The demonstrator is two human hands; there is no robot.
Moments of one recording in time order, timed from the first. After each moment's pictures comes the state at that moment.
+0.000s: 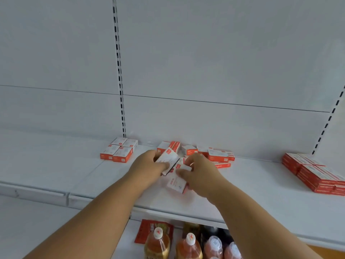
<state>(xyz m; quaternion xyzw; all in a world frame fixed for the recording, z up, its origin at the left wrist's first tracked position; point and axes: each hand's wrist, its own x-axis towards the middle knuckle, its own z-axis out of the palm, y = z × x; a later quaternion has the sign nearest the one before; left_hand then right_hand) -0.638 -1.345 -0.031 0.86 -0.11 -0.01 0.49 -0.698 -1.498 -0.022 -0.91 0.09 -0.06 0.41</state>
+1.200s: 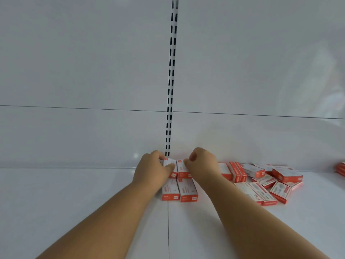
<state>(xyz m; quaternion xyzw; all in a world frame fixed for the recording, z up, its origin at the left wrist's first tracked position) -0.432 -1.196 -0.034 0.90 -0.19 0.07 0.39 -0.488 -1.338 -0.015 -0.91 0.25 -0.19 0.28</state>
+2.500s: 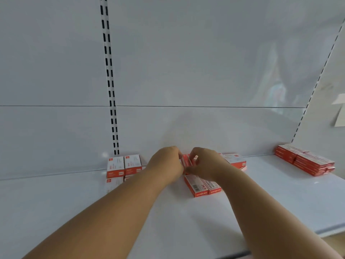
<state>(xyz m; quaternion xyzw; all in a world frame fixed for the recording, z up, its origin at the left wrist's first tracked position) -0.498 -1.333 -0.008 0.89 -0.38 0.01 0.26 -0.575 -1.457 -0.006 -0.94 0.25 -0.09 0.19</state>
